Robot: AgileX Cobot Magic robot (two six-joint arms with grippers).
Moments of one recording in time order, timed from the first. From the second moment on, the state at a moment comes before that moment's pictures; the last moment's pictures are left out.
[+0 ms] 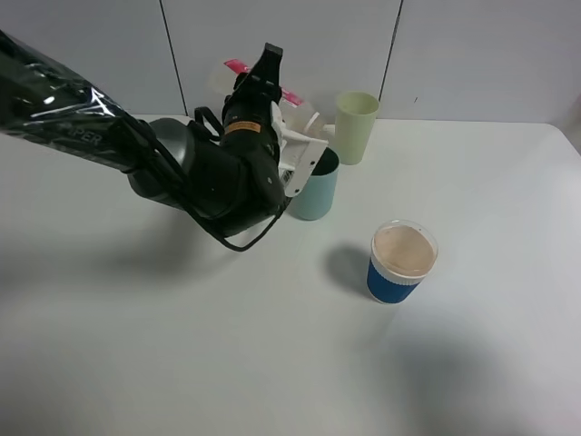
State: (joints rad) left arm -0.86 2.10 -1.13 -1.10 -1.20 2.53; right arm 0.07 0.00 -0.50 -0.06 1.07 0.01
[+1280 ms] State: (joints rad) left arm -0.74 1.58 -1.13 -1.72 -0.63 2.07; right arm 0.07 0.00 -0.50 -0.06 1.07 0.01
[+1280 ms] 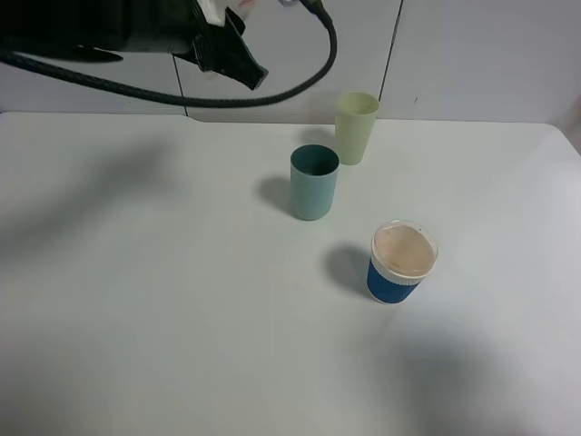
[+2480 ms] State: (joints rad) left arm -0.32 1.39 -0.84 -0.38 0.02 0.37; right arm 0.07 0.00 -0.50 -0.06 1.07 0.01
